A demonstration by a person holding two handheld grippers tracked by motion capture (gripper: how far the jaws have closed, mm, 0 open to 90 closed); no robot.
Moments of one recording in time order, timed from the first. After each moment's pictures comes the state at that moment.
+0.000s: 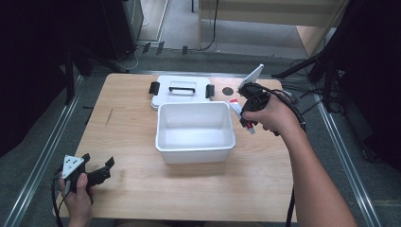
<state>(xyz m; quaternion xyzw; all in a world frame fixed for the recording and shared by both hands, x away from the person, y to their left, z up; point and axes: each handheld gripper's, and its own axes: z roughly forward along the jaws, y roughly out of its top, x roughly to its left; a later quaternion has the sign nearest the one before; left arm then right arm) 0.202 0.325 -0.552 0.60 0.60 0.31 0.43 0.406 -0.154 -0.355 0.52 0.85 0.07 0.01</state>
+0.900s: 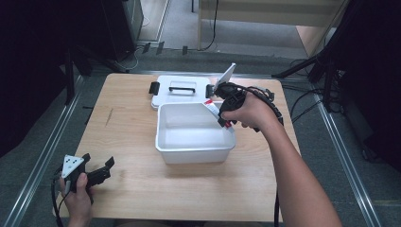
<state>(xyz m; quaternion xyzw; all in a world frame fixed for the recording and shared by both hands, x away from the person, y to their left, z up) 0.203 0.326 -0.552 0.60 0.60 0.30 0.43 0.407 -0.095 -0.359 0.43 0.90 0.09 -0.01</state>
